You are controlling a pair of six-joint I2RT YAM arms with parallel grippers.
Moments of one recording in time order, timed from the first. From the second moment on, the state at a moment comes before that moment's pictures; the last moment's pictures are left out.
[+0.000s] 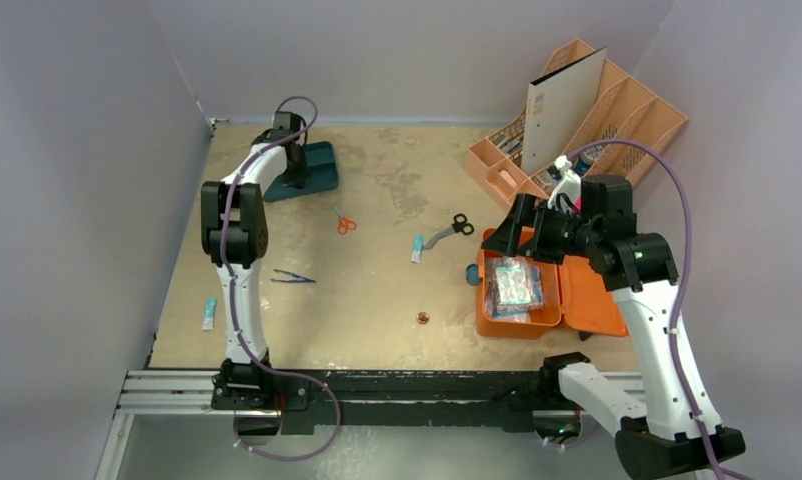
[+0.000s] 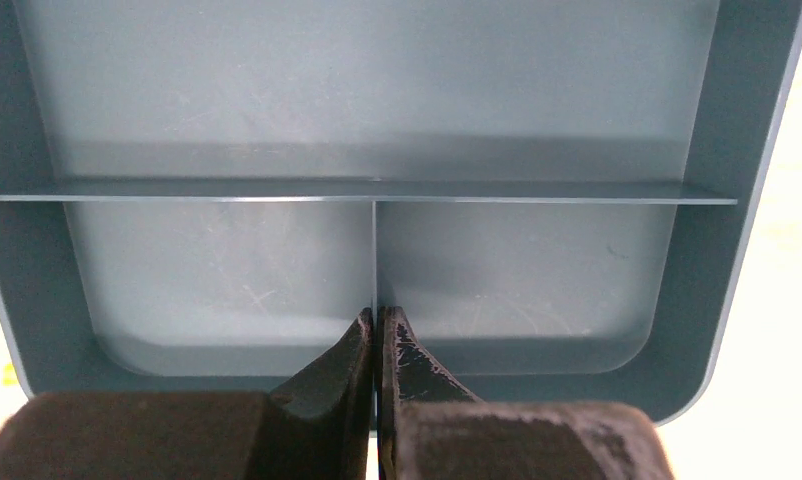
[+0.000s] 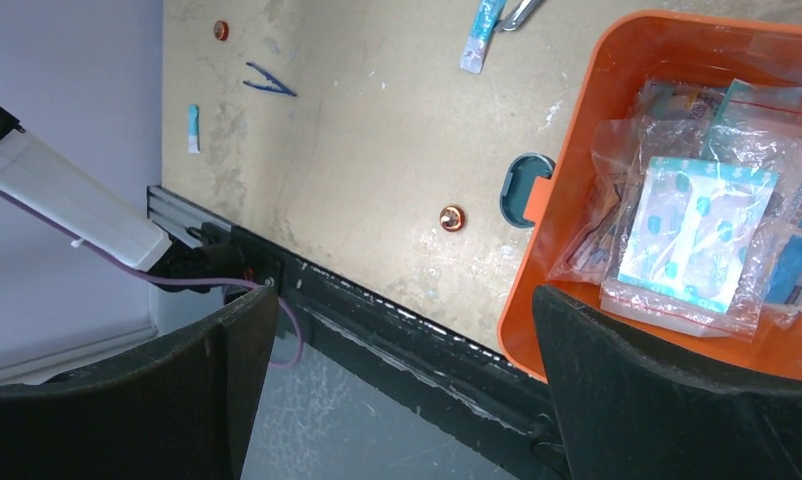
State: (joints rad) left arm -0.06 2.29 1.85 -0.59 -0.15 -0.31; right arm 0.17 0.96 1.25 -1.05 -0.49 0.42
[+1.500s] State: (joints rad) left arm -0.43 1.36 1.03 -0.70 0.48 0.29; right arm 0.17 0.90 1.23 -1.17 -0.26 0.34
